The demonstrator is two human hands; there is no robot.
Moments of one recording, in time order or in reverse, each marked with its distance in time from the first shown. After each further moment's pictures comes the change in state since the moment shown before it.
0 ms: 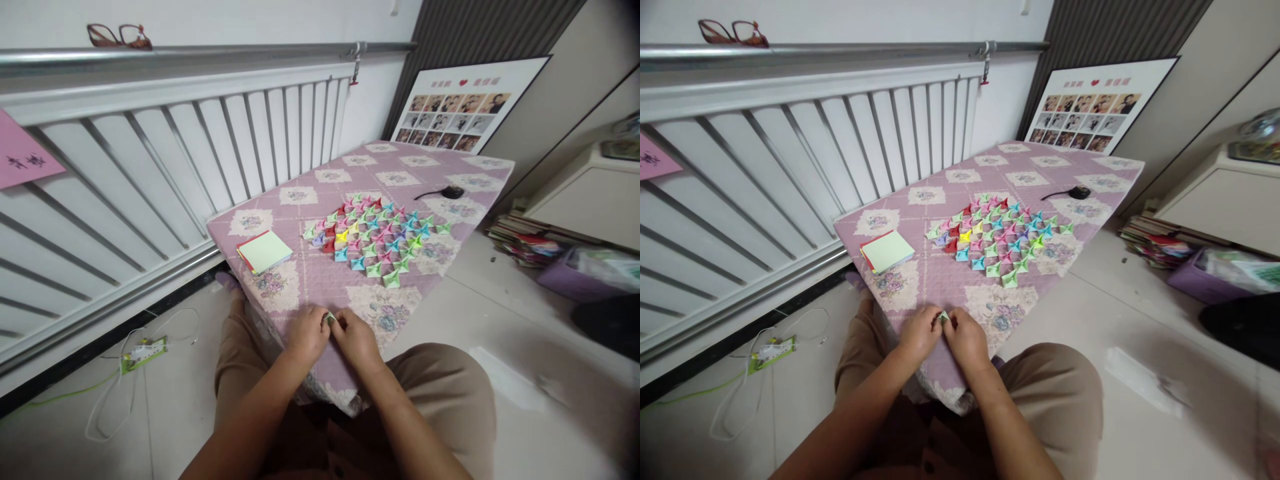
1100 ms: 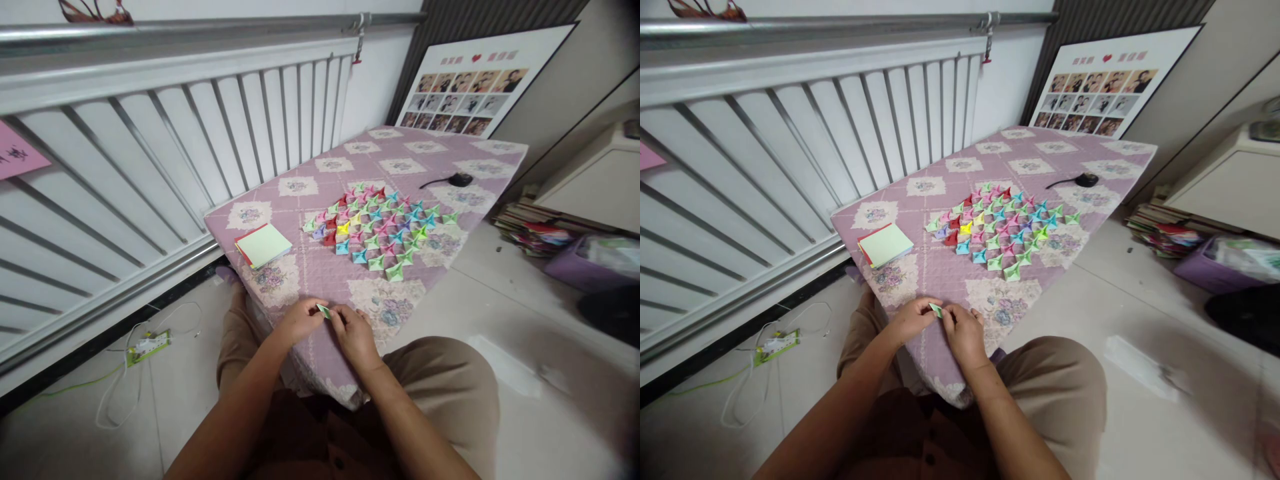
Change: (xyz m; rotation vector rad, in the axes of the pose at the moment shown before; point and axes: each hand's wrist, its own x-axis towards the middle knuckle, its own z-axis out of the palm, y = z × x) left_hand 0.025 -0.034 -0.003 -0.628 -0.245 -0.048; right_hand -0.002 0.003 0.012 0.023 0.030 -0.052
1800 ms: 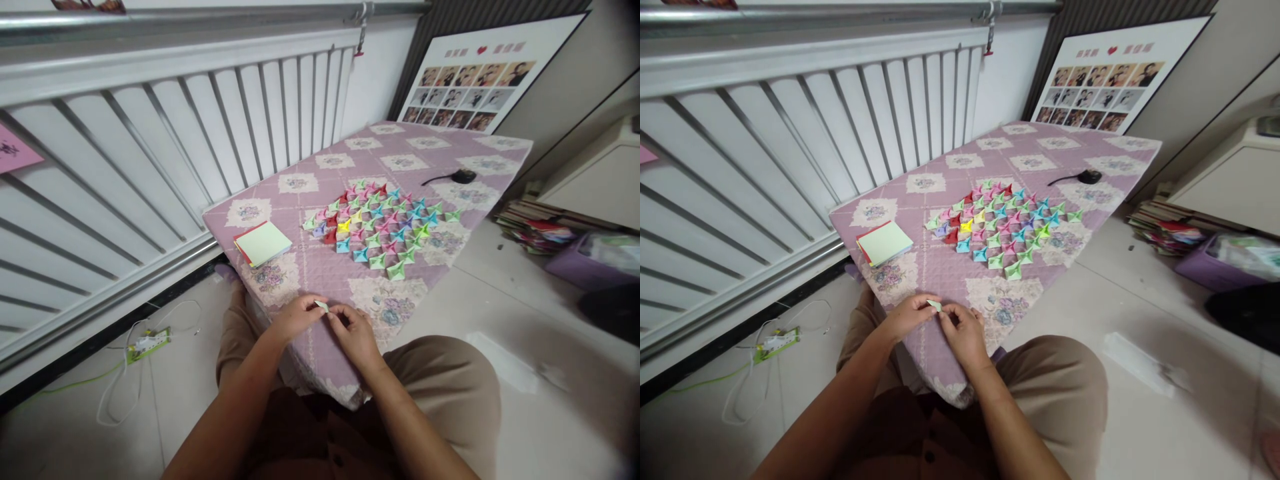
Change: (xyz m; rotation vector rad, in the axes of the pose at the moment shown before) left_hand 0.002 -0.005 -0.009 -0.119 -0.077 -0.011; right_hand 0.001 -0.002 -0.004 0.172 -0.028 0.083
